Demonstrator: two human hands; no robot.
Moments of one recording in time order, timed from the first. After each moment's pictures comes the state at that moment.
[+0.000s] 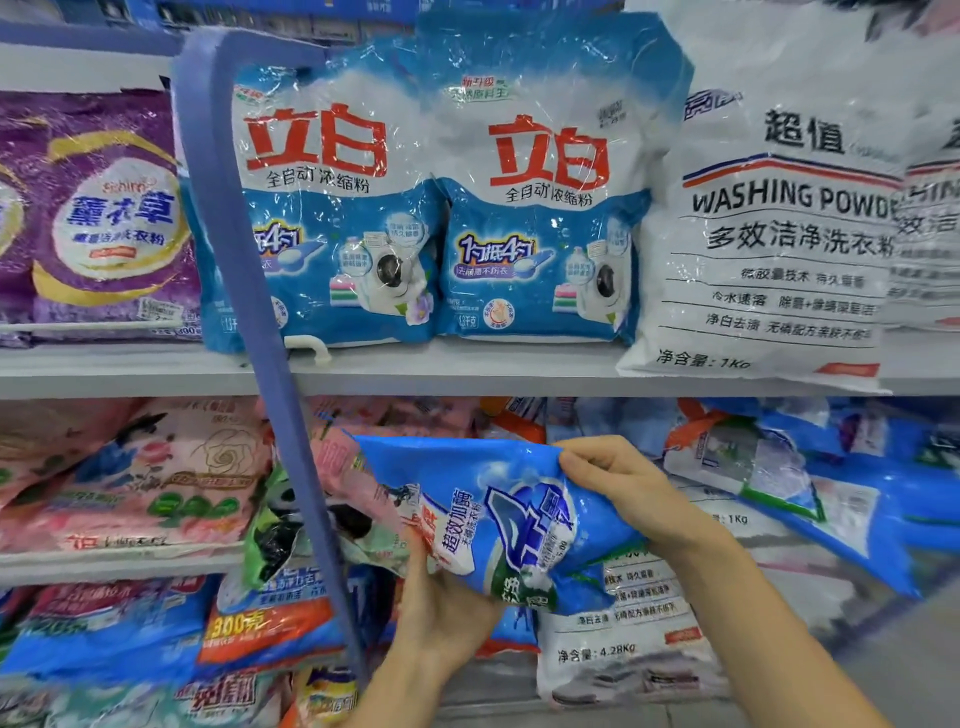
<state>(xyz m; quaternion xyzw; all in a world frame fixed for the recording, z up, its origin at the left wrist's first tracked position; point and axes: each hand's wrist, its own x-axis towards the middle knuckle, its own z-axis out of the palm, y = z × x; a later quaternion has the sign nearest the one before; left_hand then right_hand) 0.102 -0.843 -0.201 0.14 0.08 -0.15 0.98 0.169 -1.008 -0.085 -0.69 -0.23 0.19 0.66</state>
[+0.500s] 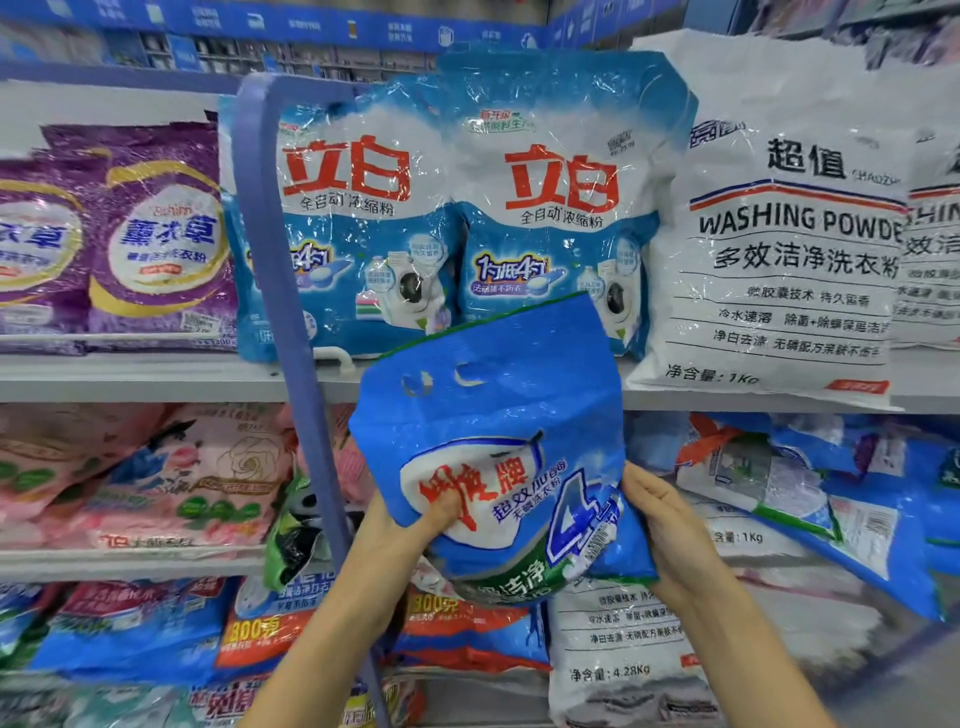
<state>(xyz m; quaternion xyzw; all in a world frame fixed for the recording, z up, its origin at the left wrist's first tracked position) 0.076 -0.795 -0.107 0.63 0.02 0.09 0.77 0.150 -1.018 -0.107 -0.52 -0.07 0.16 0.84</state>
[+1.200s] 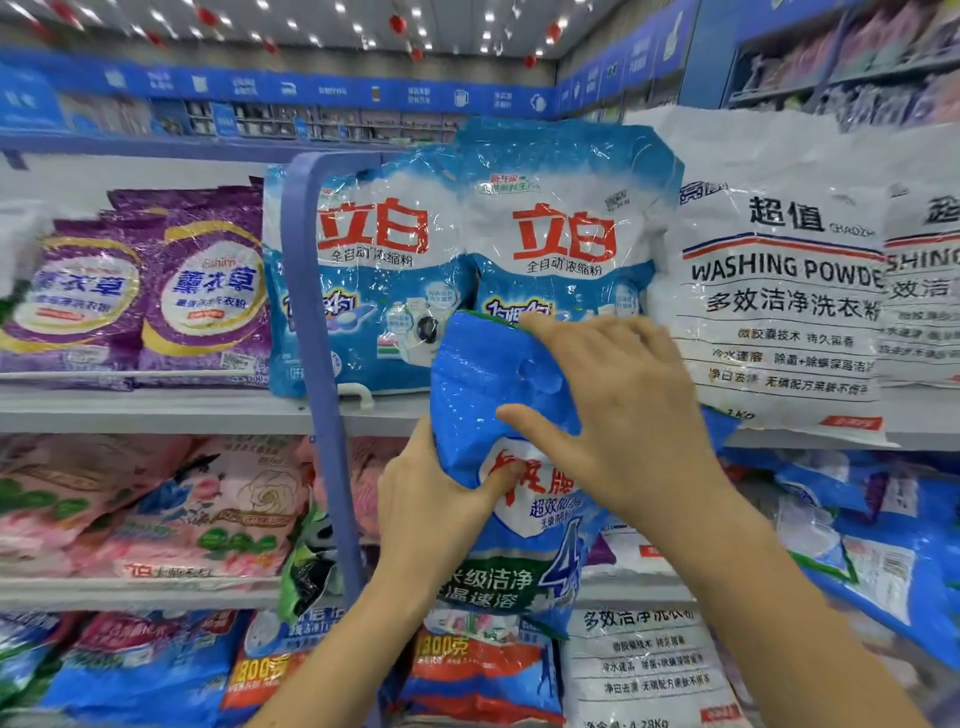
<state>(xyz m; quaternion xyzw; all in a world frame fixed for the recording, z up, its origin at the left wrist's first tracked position) 0.087 -0.822 -0.044 0.80 0.08 0.33 0.50 0.118 -0.963 0.038 -0.82 -0.35 -0.44 0.10</state>
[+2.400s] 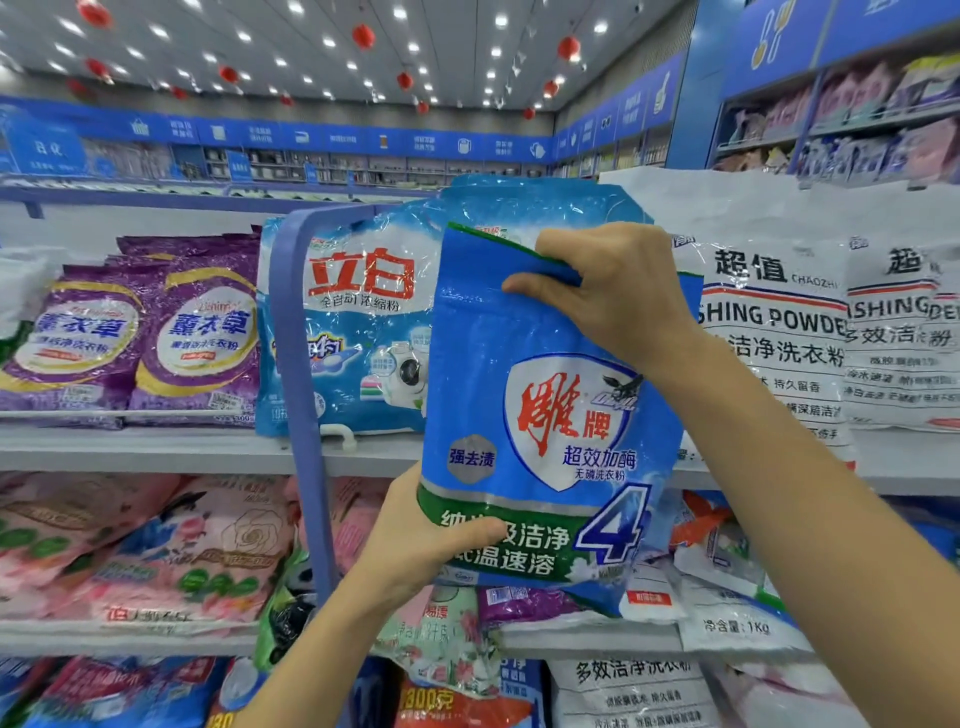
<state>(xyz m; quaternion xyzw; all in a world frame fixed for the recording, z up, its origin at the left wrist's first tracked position) 0.106 -0.807 -0.048 0.69 -0.14 0.15 0.69 0.188 -0.970 0.132 -0.67 -0.48 -0.55 0.15</state>
